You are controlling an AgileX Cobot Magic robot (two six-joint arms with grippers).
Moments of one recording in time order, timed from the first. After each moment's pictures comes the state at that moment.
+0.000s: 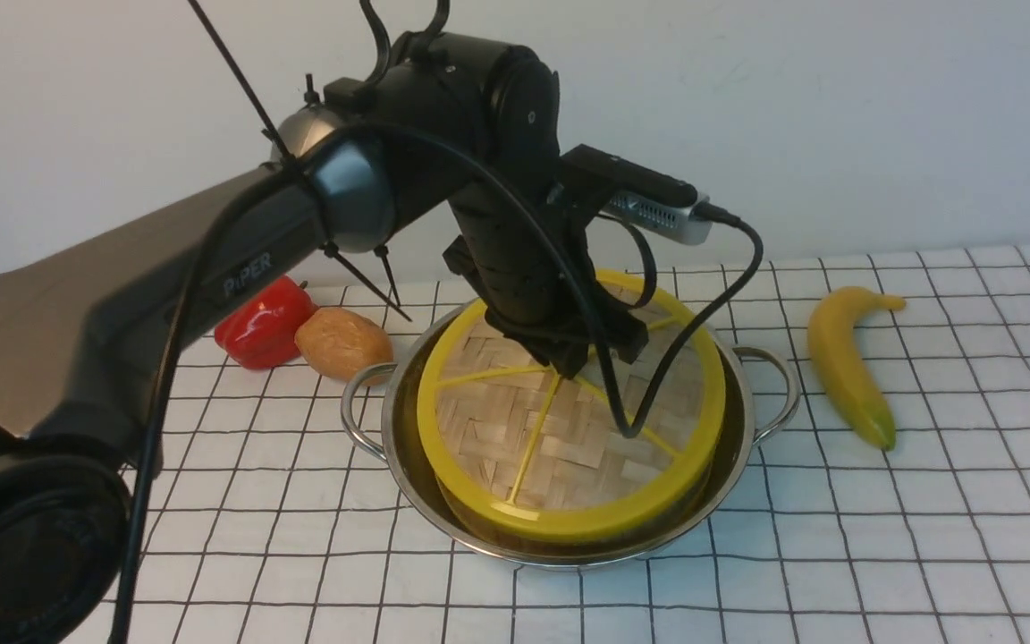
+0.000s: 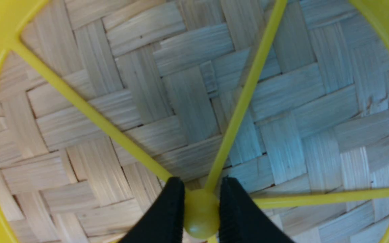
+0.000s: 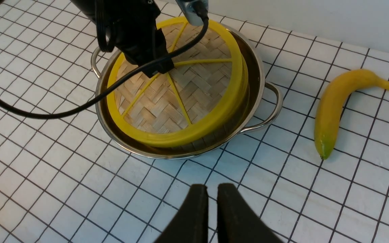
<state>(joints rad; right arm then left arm) 0.27 0.82 -1.18 0.28 1.24 -0.03 -0.57 2.09 -1.89 -0.03 1.17 0.12</state>
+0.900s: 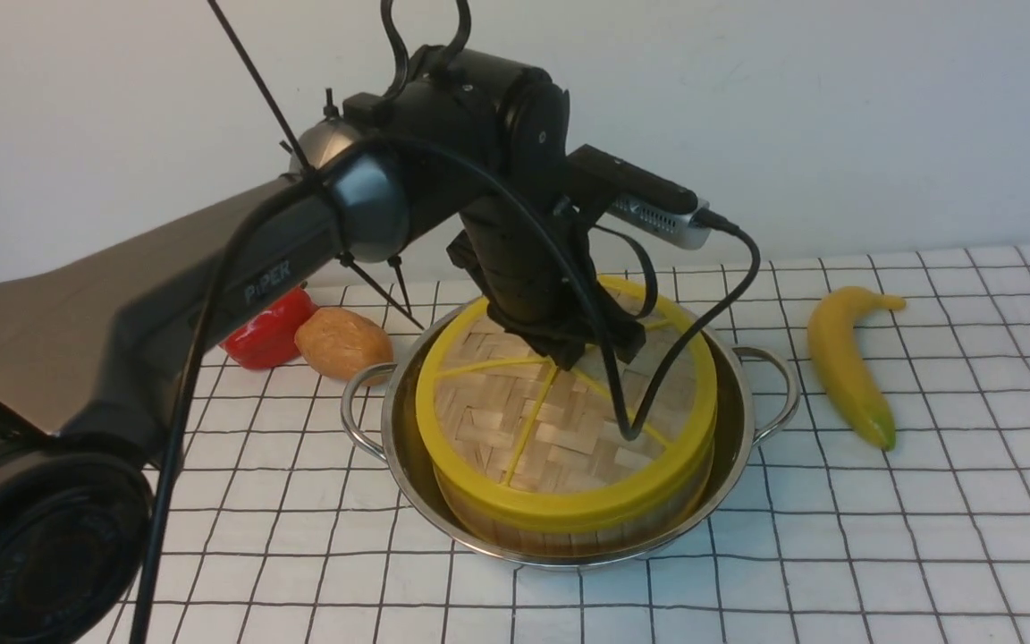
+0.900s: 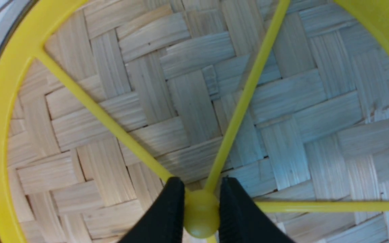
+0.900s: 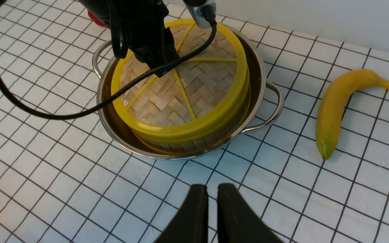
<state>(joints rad) 0.27 0.82 -1.18 0.28 1.24 -0.03 -0.57 2.11 -1.89 0.03 1.11 0.11</state>
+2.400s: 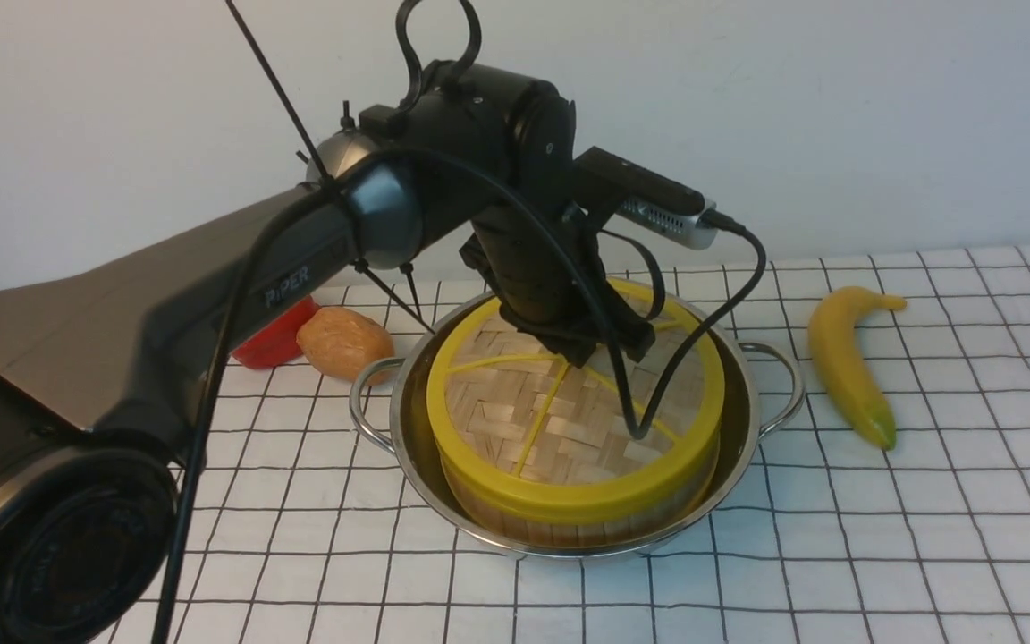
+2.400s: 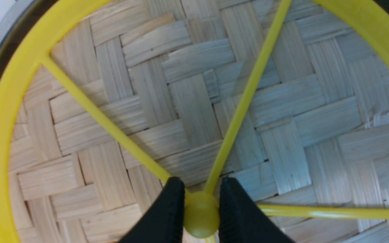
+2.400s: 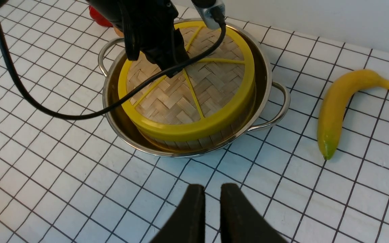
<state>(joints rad) 0.27 0.82 -1.18 0.29 1.24 -0.03 -0.57 2.15 -1.90 0.01 1.07 0.11</state>
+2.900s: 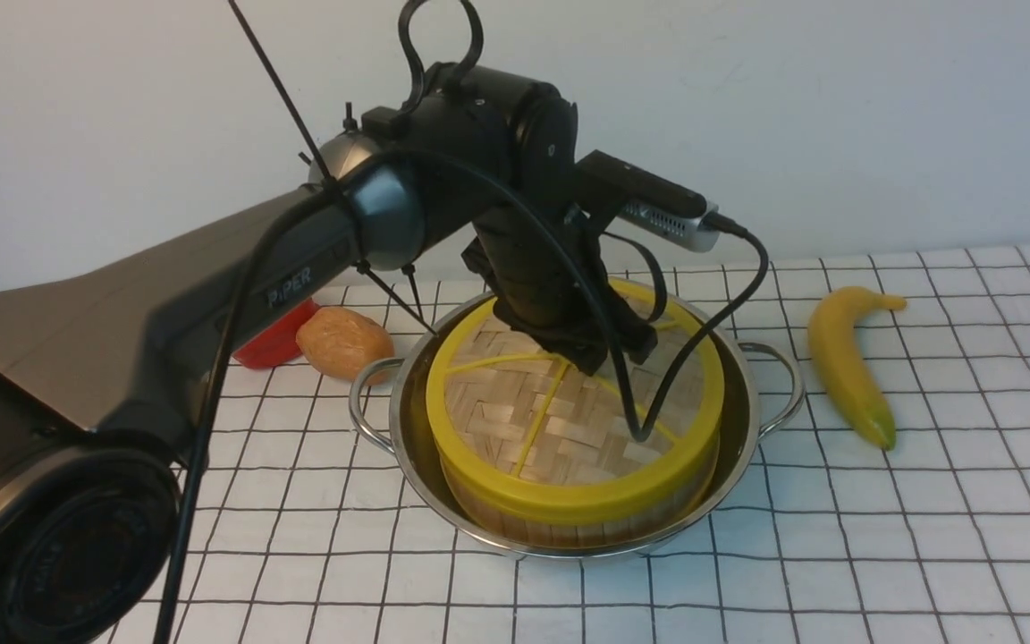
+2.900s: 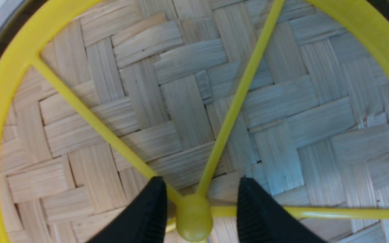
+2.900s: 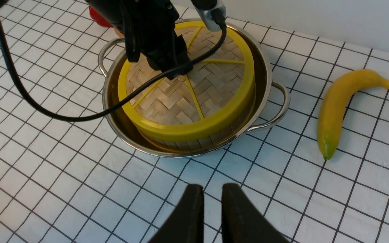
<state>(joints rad) 0.27 0.82 -1.18 0.29 1.24 -0.03 -0.57 2.15 -1.90 0.01 1.08 0.11</state>
